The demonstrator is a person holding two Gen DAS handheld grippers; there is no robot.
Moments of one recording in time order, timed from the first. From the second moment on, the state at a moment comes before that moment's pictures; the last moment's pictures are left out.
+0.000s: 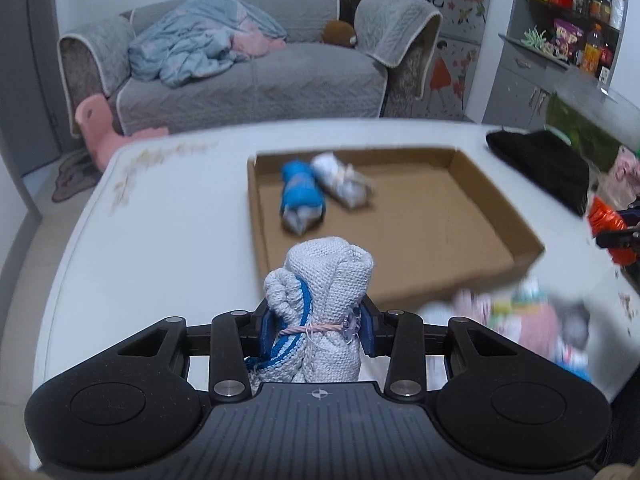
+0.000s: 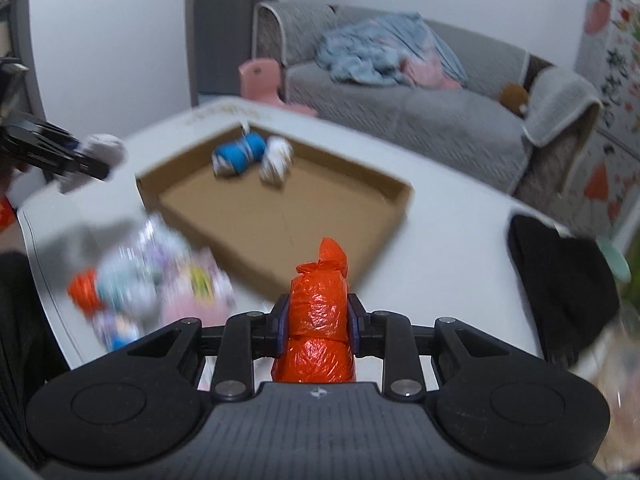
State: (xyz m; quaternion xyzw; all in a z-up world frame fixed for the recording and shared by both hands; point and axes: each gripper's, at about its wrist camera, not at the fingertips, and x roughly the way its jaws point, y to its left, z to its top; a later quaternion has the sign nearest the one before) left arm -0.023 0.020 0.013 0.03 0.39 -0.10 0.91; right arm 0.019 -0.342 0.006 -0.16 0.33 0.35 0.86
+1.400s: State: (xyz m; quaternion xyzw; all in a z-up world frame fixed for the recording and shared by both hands) left arm 0.114 -0.018 -0.074 0.06 0.42 -0.05 0.91; right arm 0.136 -0.149 -0.065 -0.21 0.39 0.41 0.79
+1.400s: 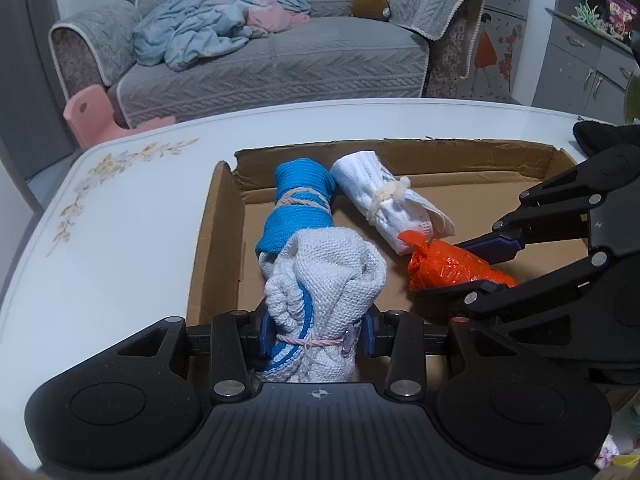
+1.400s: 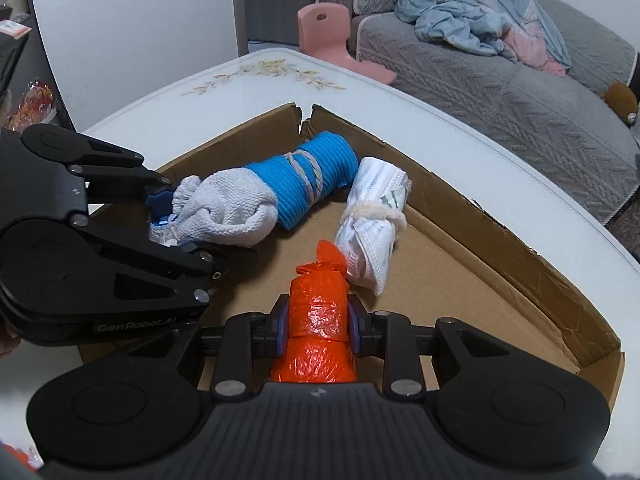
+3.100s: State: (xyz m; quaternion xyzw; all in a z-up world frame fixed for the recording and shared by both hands) left arm 0.069 0.010 -0.020 0.11 0.36 0.03 0.92; right arm 0.120 -0.146 -0.047 -0.21 0.38 0.42 0.79
